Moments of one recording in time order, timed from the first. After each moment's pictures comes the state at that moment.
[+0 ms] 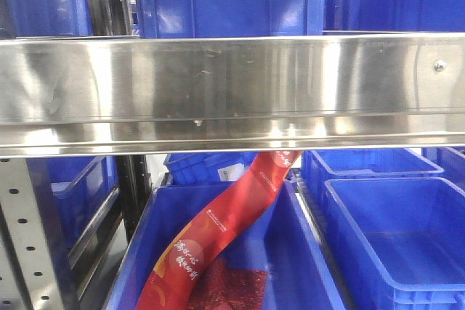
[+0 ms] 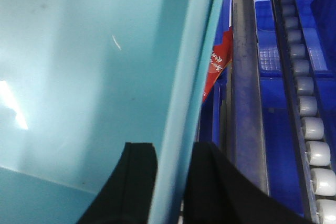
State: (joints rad) left arm -0.42 1.41 -1.67 -0.04 0.76 -0.12; right arm 0.38 1.44 -1.70 0.02 0.99 0.24
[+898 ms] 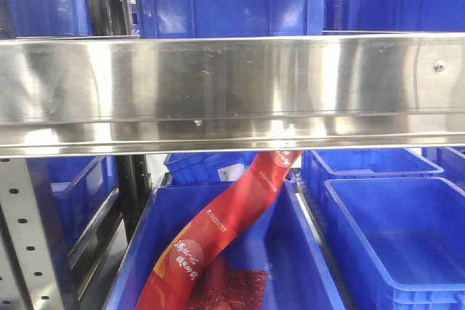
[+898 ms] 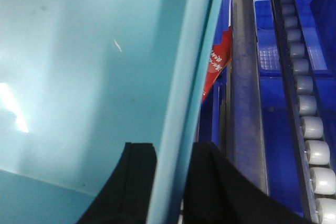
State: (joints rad) left arm -0.42 1.41 -1.67 -0.06 0.80 -0.11; right arm 0.38 1.44 -1.70 0.02 0.99 0.24
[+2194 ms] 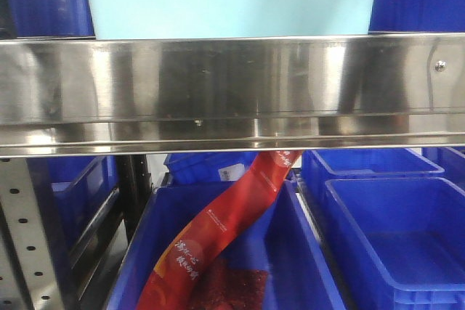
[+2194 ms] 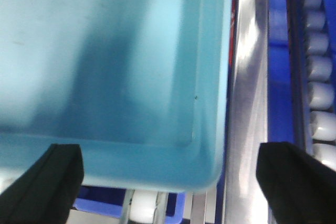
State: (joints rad) left arm -0.42 1.57 -1.68 -0.07 1.08 -0.11; right arm 0.38 1.63 -1.70 0.00 0.97 0.14
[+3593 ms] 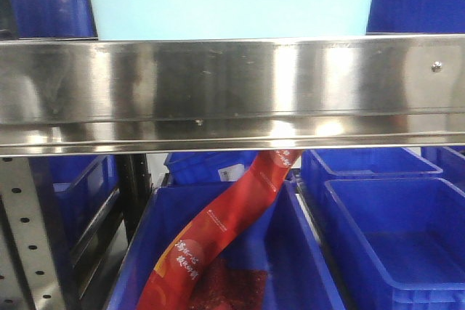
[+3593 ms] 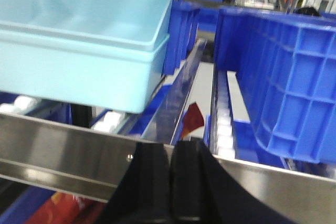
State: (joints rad) left arm -0.42 0.20 -0.51 0.05 0.46 -0.10; right arm 0.38 0.17 -0.43 -0.21 0.45 0.14
